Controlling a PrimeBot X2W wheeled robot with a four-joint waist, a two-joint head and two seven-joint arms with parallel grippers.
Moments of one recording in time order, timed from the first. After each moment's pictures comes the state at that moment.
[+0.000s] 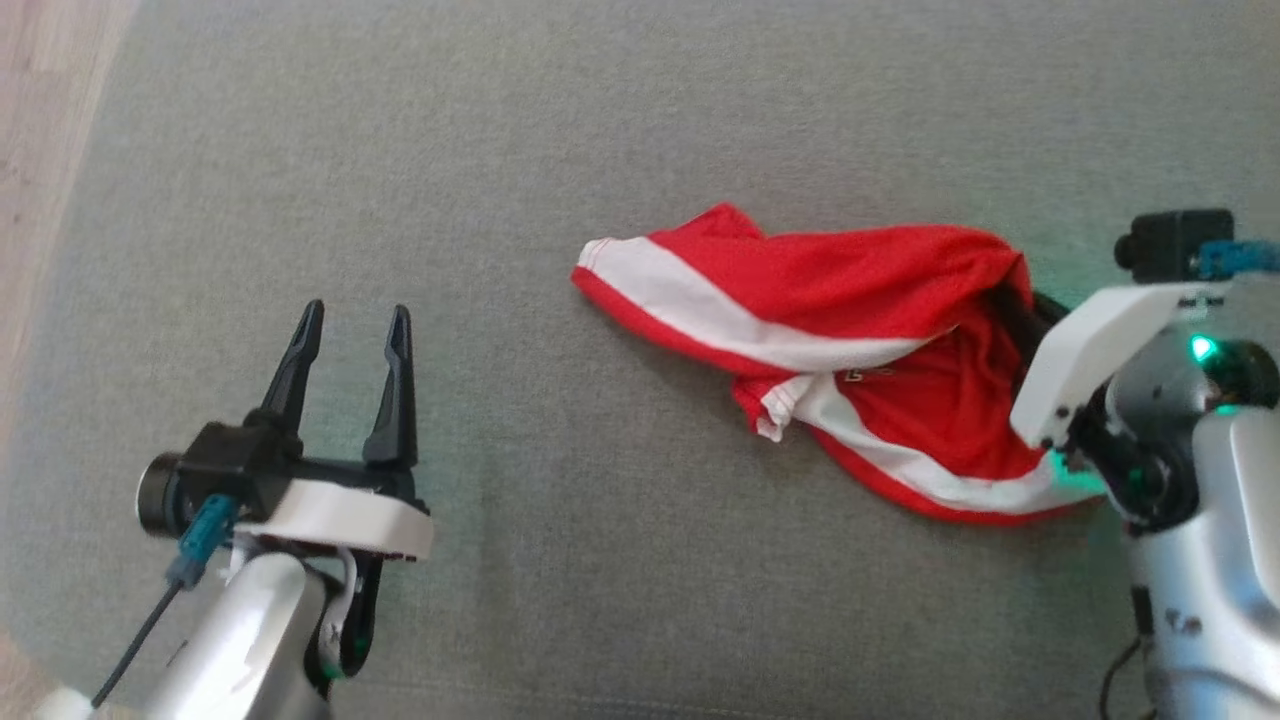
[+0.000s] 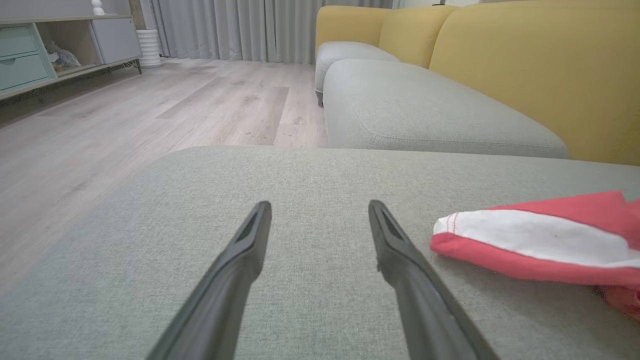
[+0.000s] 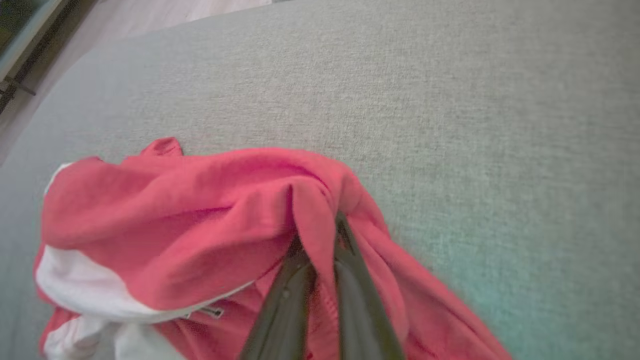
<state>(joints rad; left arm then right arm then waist) -0.29 0.32 -0.46 0.19 -0.51 0.16 -0.20 -0.35 -0.15 0.02 0.14 0.37 0.13 0.68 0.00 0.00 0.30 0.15</state>
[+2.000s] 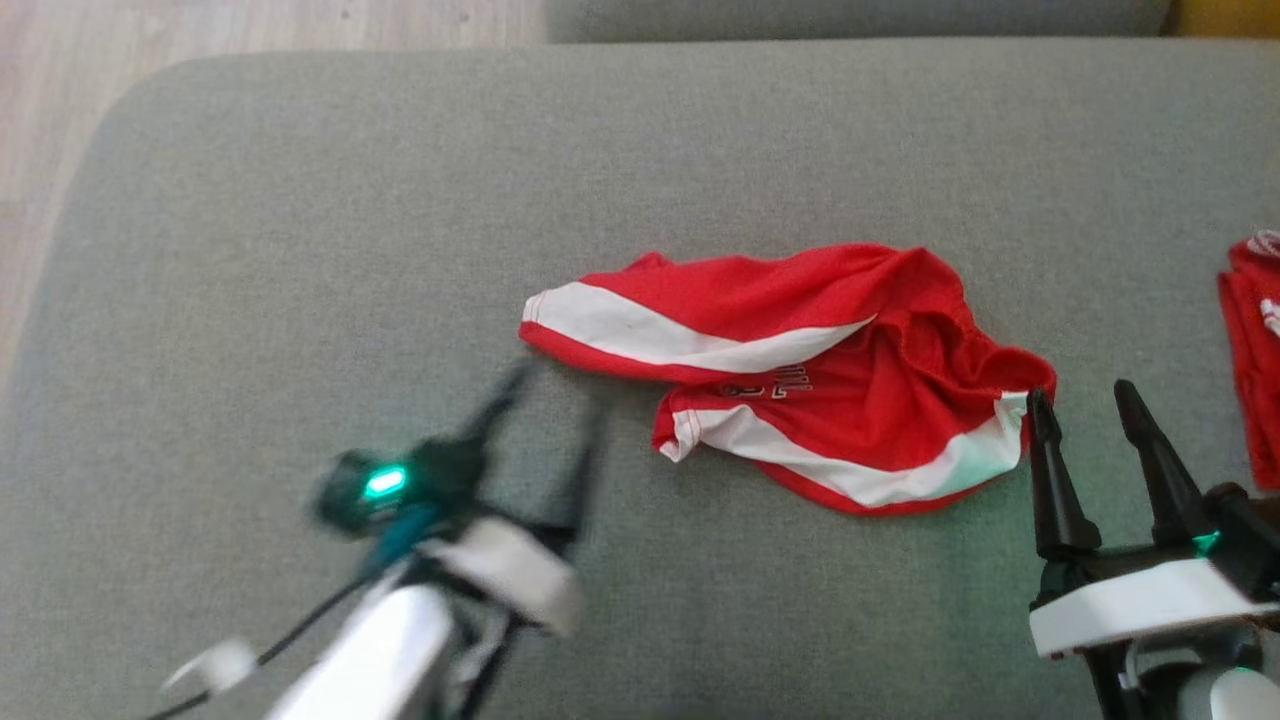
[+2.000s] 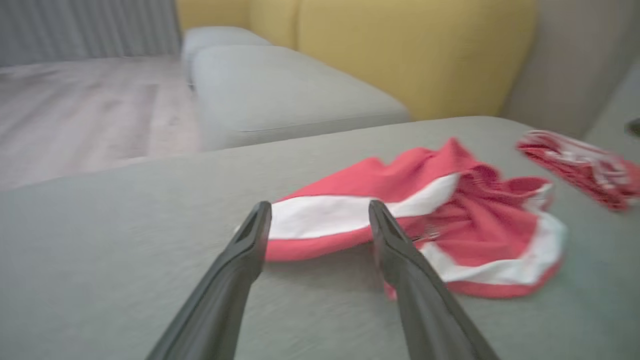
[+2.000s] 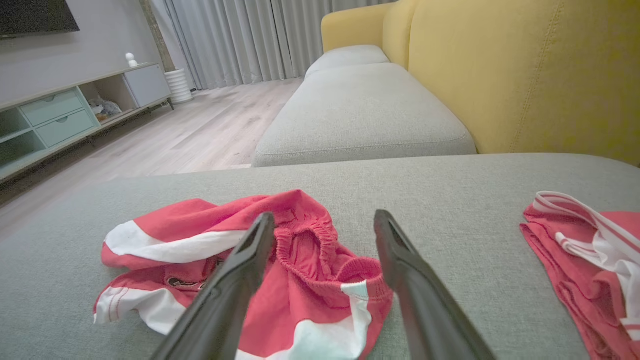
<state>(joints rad) -0.28 0.32 -0.67 0.10 -0.45 0.14 -0.03 0.13 -0.05 -0.03 -0.18 0.17 0.13 0.04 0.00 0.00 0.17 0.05</state>
